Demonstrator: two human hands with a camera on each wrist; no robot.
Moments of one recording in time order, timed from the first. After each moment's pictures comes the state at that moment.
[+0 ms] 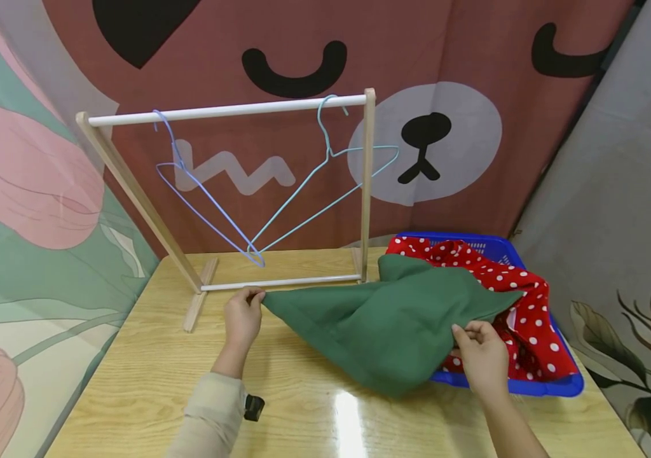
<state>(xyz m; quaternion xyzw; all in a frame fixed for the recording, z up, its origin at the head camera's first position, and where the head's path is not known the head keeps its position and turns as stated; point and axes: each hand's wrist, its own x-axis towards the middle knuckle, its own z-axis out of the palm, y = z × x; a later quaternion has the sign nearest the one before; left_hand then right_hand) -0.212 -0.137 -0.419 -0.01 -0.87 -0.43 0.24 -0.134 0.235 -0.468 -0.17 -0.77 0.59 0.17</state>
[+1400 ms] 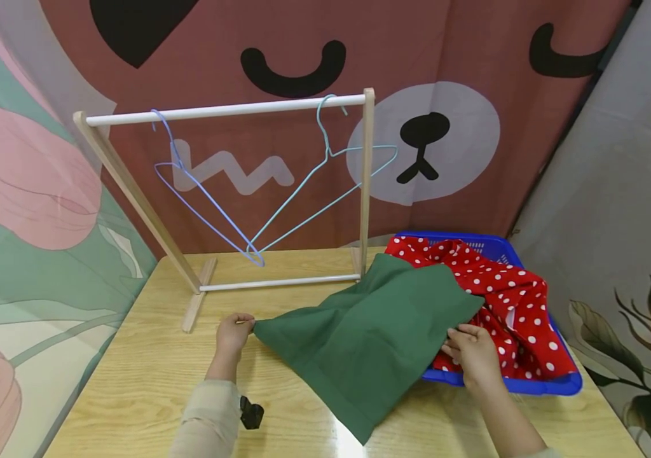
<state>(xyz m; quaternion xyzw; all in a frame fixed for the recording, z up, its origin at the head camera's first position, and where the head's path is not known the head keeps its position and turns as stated) -0.211 -0.169 -0.464 0.16 -0.83 -0.54 0.00 -0.131 0.219 -0.433 -0.21 -0.65 0.73 0.04</state>
